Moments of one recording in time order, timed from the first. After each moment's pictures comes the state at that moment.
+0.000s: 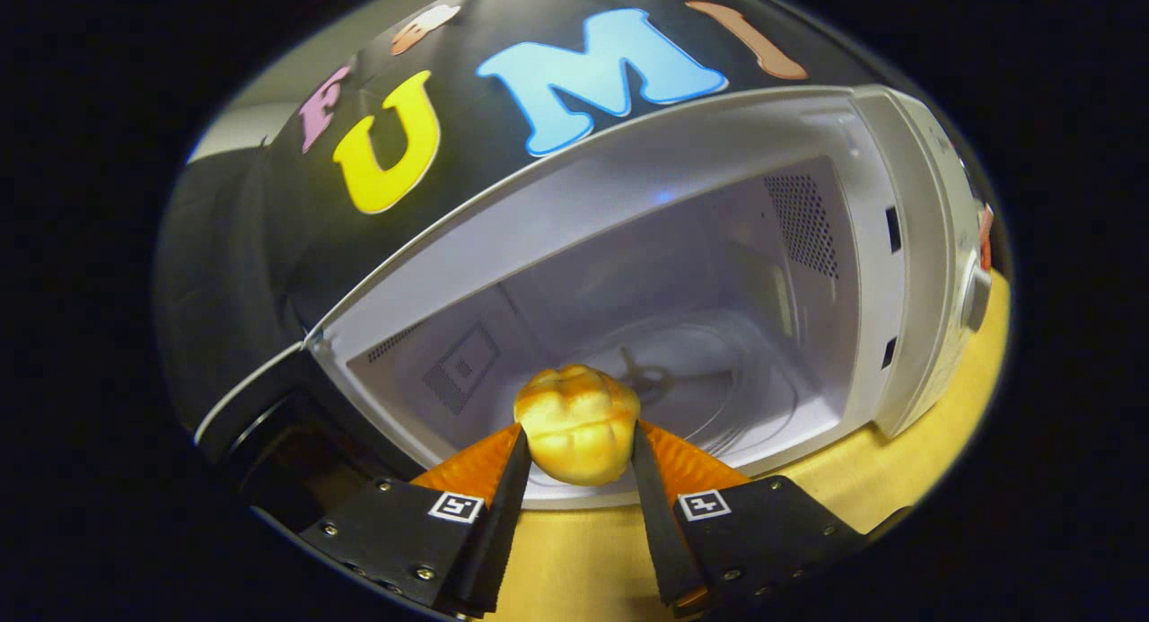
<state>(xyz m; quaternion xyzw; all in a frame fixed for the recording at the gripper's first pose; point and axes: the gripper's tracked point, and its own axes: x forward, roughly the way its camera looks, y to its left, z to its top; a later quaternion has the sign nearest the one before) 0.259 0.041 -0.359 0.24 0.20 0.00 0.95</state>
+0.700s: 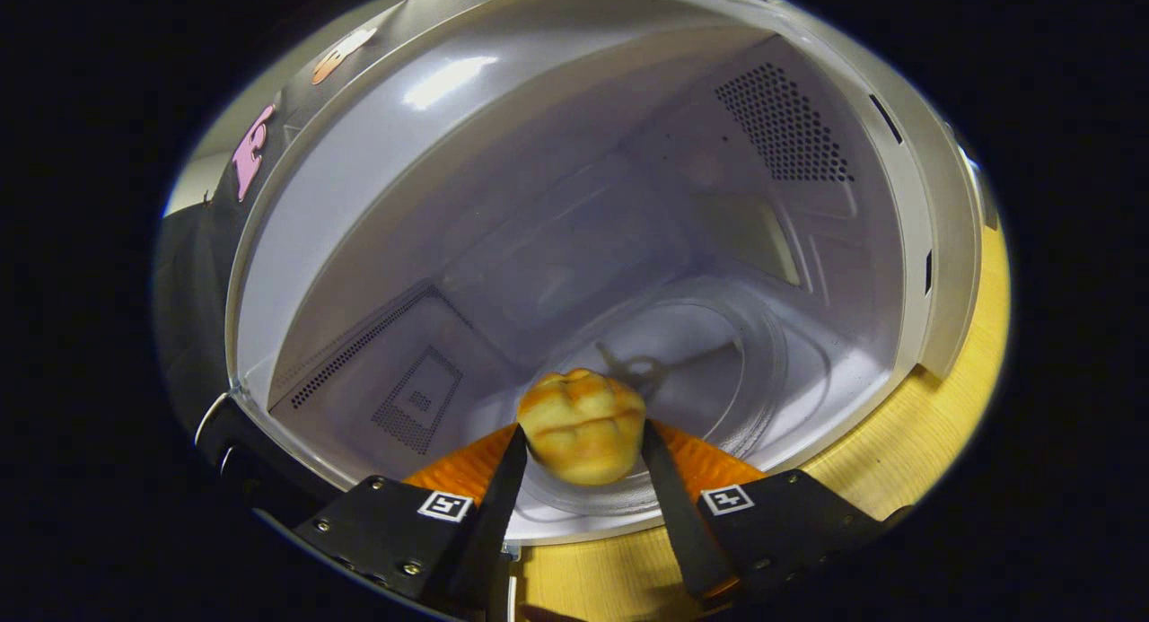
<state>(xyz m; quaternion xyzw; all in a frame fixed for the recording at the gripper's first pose) 0.293 0.037 -0.388 0.28 0.20 -0.06 0.94</state>
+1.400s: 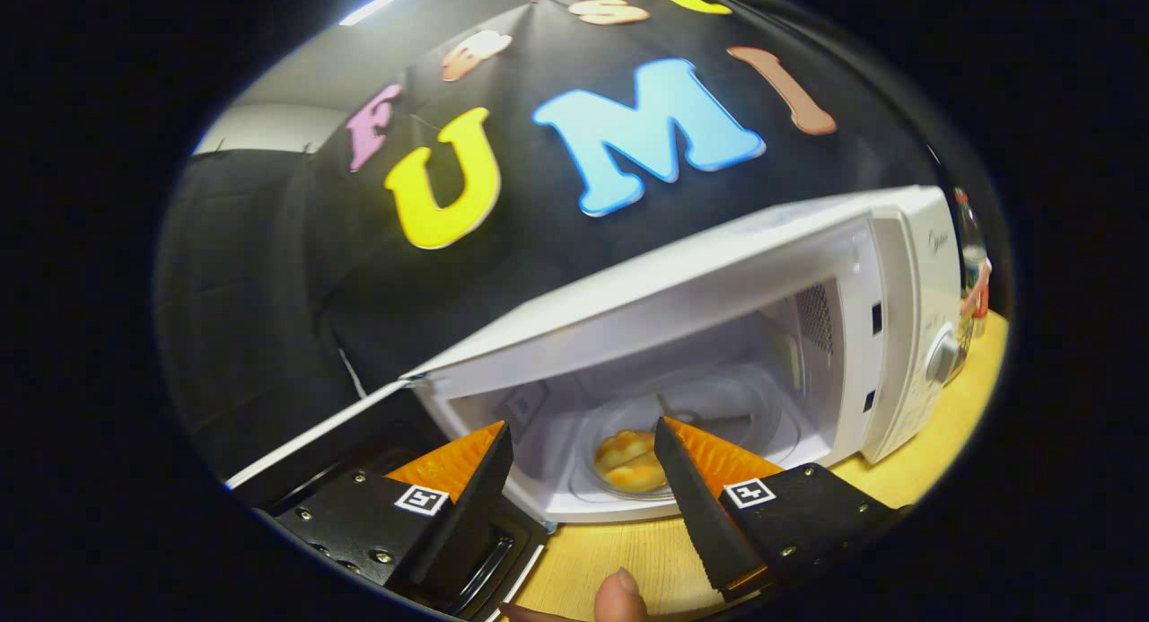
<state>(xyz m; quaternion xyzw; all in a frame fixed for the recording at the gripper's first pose) 0.199 0.078 -0.262 0.14 0.10 0.06 0.98</state>
